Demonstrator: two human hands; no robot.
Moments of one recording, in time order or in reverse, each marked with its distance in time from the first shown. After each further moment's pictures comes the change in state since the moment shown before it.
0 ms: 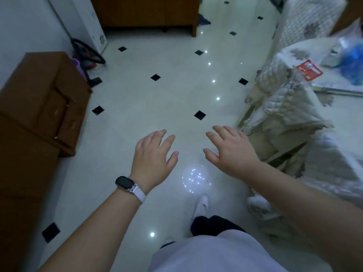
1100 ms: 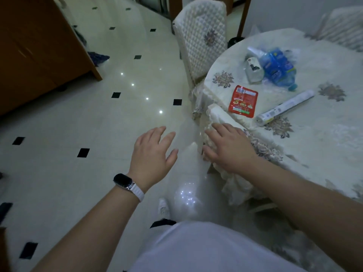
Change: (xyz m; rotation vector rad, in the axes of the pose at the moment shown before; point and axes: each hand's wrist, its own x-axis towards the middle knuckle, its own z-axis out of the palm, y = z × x) left_hand 0.543 0.083 0.190 -0.136 -0.128 0.628; right_hand 0.266 0.342 0.037 -0.025 -0.021 0.657
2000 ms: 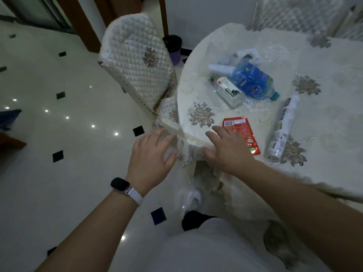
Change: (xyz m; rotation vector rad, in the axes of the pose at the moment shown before) left_hand 0.354 -0.113 0.111 -0.210 -0.152 0.454; right_hand 0.252 0.086 0.041 0.012 -0.037 0.588
